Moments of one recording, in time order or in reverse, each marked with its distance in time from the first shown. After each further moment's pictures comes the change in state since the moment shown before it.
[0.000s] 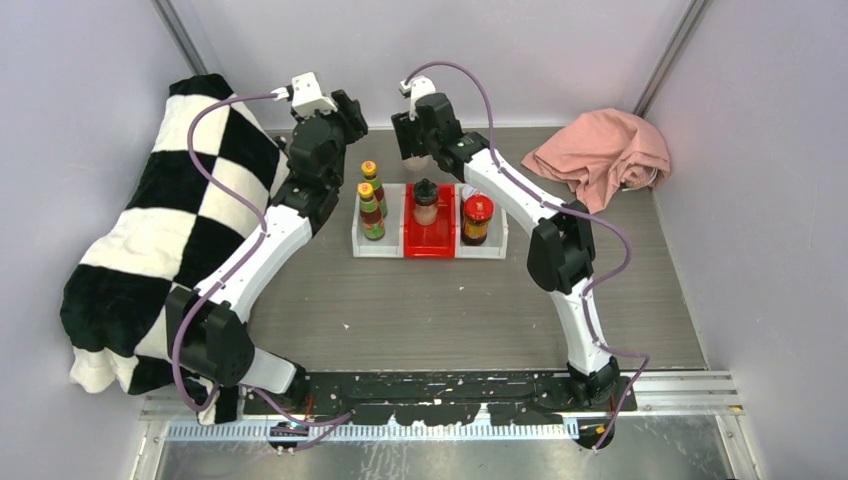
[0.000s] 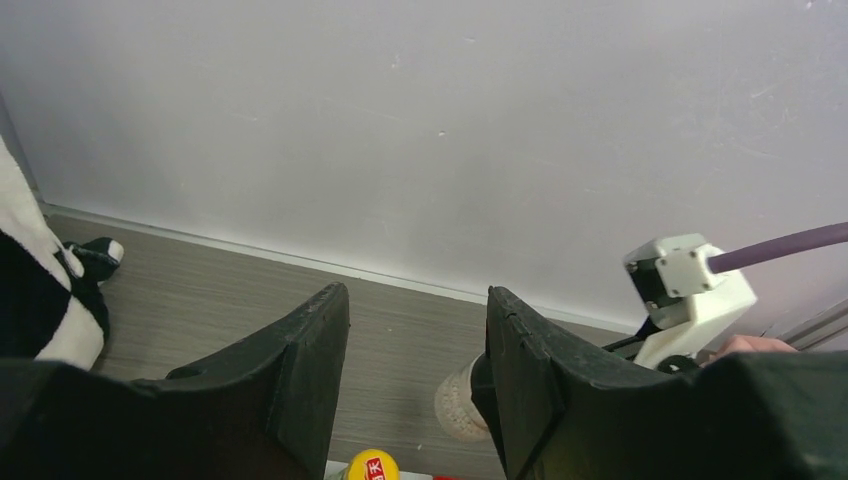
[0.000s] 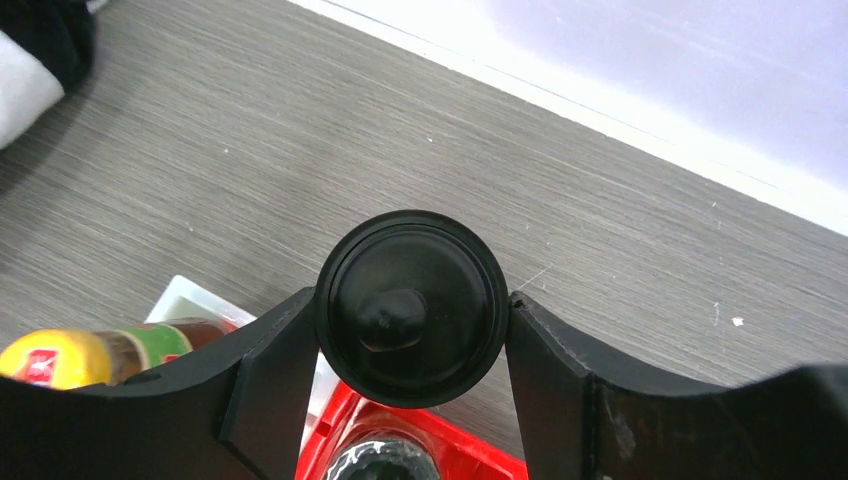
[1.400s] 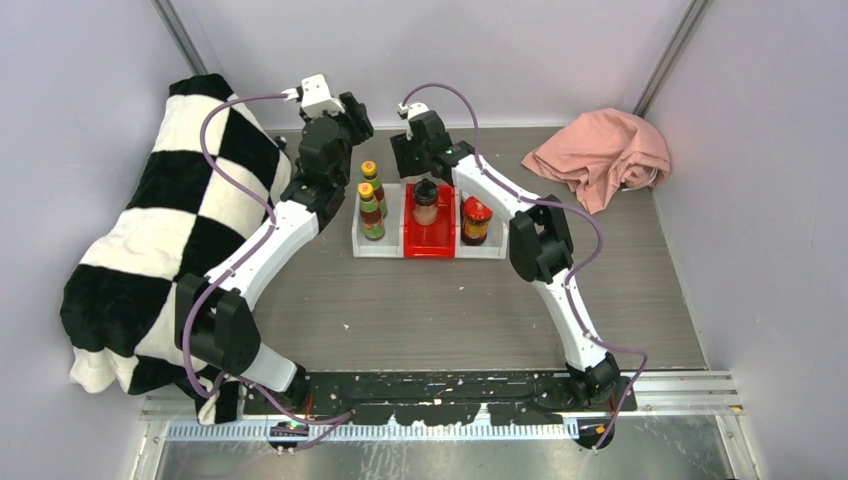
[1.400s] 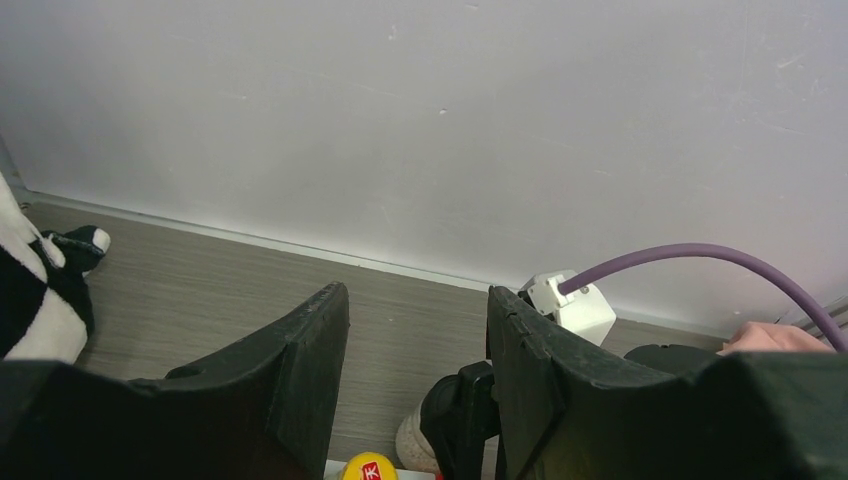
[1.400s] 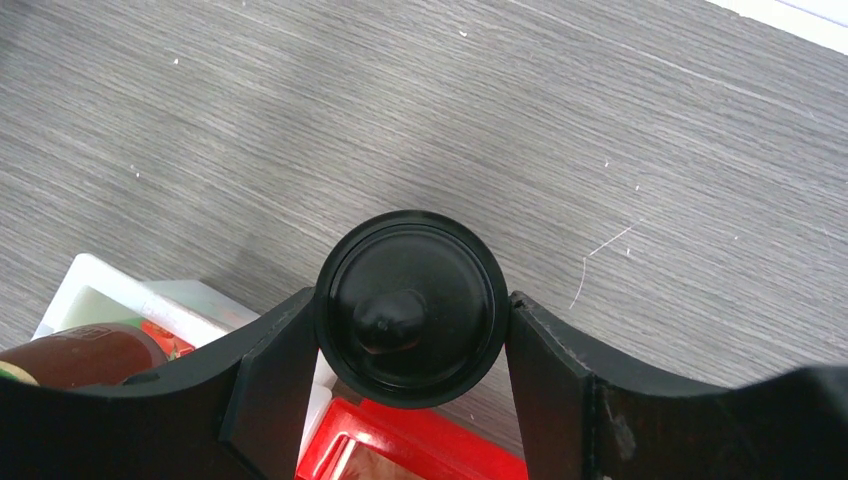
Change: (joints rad) left arm -0.001 0.055 0.000 0.024 0.006 -0.005; right arm -0.020 0.192 0.101 -0.082 -0.086 0.079
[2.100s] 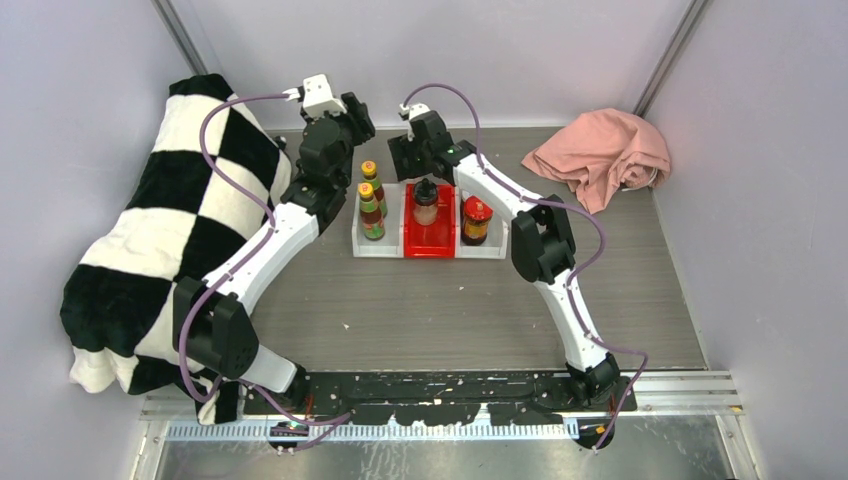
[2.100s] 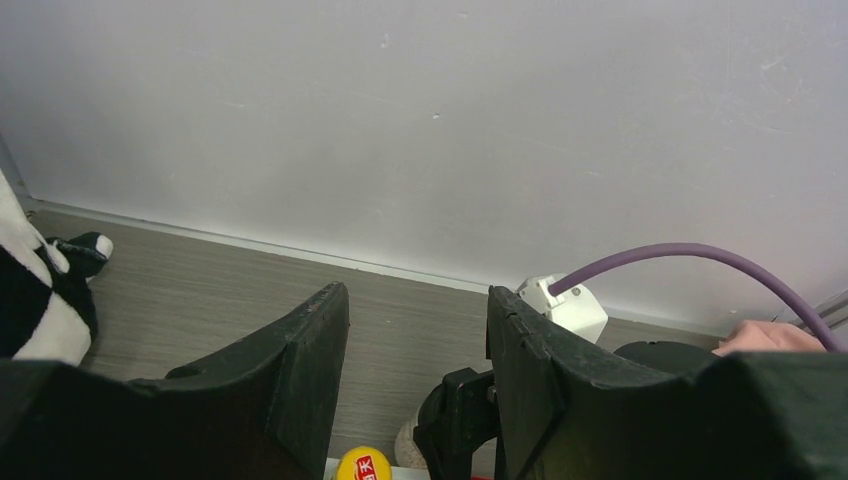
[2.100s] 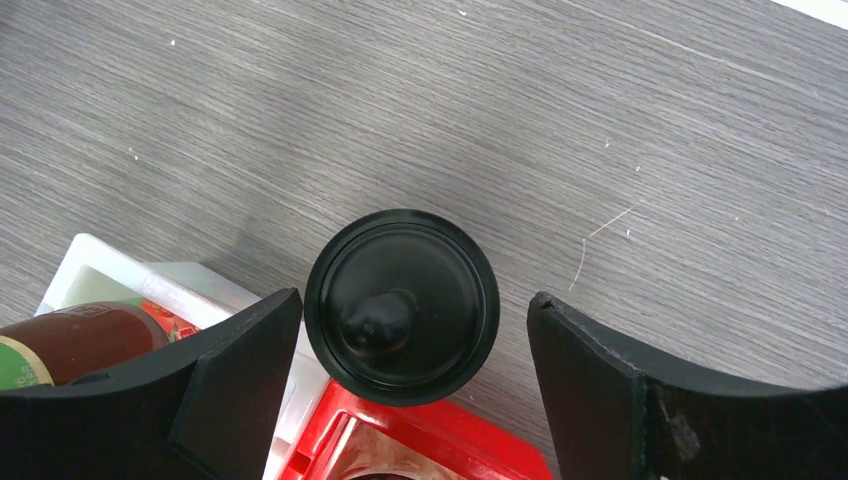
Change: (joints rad) left arm -0.022 -0.019 0.000 -0.005 -0.019 0.020; right arm 0.000 -0.024 -0.029 -0.016 -0.001 0.004
